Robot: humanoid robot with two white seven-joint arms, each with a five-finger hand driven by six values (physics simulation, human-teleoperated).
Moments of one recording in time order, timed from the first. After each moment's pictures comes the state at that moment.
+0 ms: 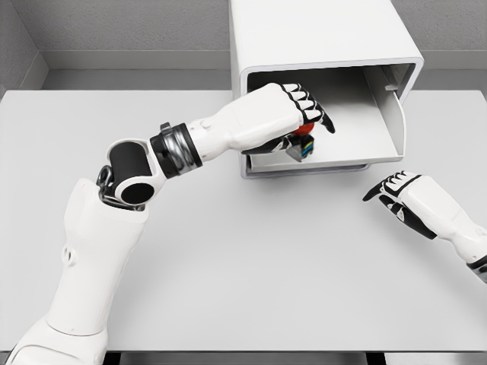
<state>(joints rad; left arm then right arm) -0.51 0.00 -0.28 -1.65 -0.75 -0.61 -0.61 0.11 -0.72 0.13 -1.62 0.49 -0.61 -0.08</state>
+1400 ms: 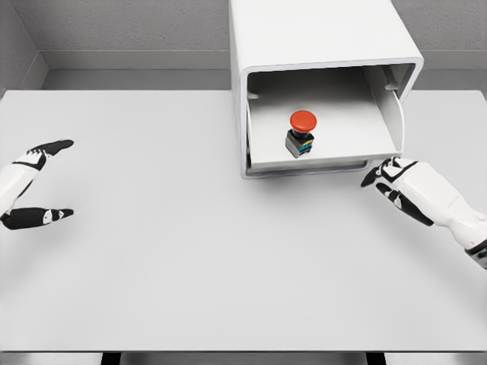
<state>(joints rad) 0.08 0.33 0.44 -1.63 -0.32 -0.61 -0.61 0.04 -0.71 0.13 -1.62 0.52 -0.61 -0.04</state>
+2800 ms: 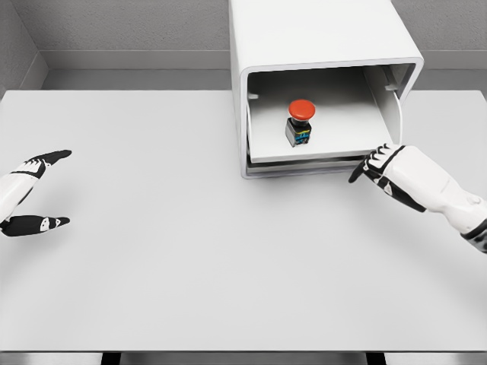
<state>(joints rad) 0.08 0.33 0.45 -1.60 -0.36 -0.61 -0.61 -0.07 -0.78 0.22 -1.67 0.46 -0.61 -0.03</state>
